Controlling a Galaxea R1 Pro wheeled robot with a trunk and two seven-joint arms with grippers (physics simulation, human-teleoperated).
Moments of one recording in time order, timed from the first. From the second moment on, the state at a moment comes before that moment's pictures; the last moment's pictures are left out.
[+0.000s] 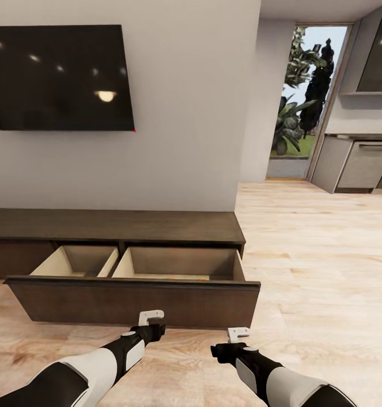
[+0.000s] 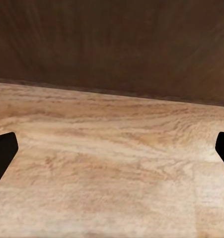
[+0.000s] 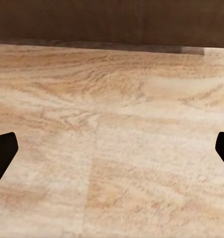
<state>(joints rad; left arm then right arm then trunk) -0.80 -0.13 -0.43 0.03 0.53 -0.06 0.03 -0.71 0.14 0.44 -0.04 -0.43 0.02 0.02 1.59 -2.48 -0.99</state>
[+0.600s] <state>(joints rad) -0.80 -0.13 -0.43 0.03 0.53 -0.06 0.03 -0.71 0.14 0.44 -0.04 -0.43 0.02 0.02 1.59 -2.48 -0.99</state>
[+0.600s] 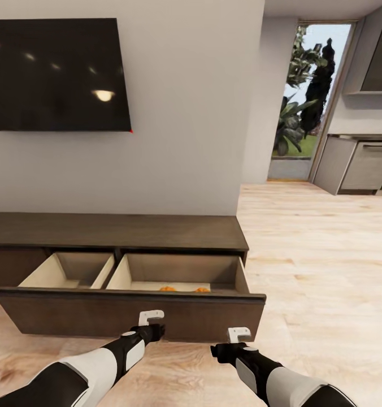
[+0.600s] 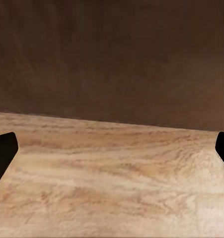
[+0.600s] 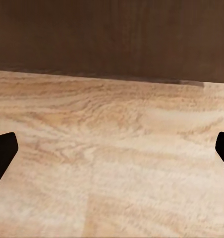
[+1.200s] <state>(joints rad) -0.80 -0.13 -0.43 0.03 0.53 -0.06 0.03 -0.71 0.14 0.44 -0.04 -0.43 0.02 0.02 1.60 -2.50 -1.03</state>
